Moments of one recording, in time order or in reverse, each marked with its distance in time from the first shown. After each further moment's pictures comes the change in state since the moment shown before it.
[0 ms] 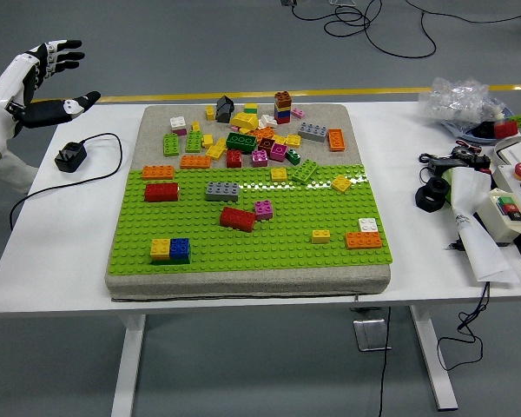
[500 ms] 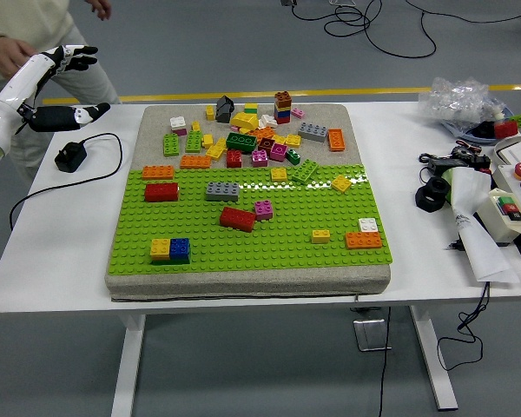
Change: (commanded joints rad) left arm 0.002 0.012 0.000 -0.049 0.191 -0.027 -0.003; right arm 0.000 0.002 0.005 0.000 0.008 -0.002 0.001
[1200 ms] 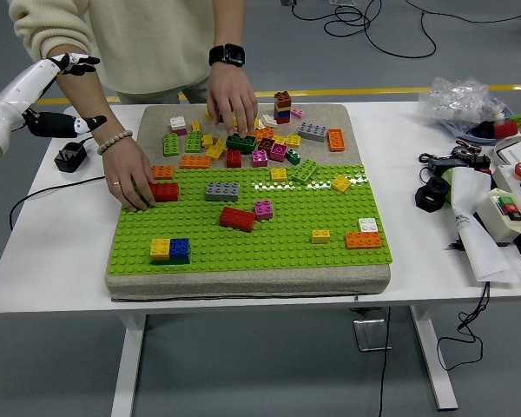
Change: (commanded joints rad) left arm -0.008 0.003 -0.022 0.003 0.176 -0.022 -0.002; right arm -0.002 -0.001 0.005 0.000 0.005 0.000 0.000
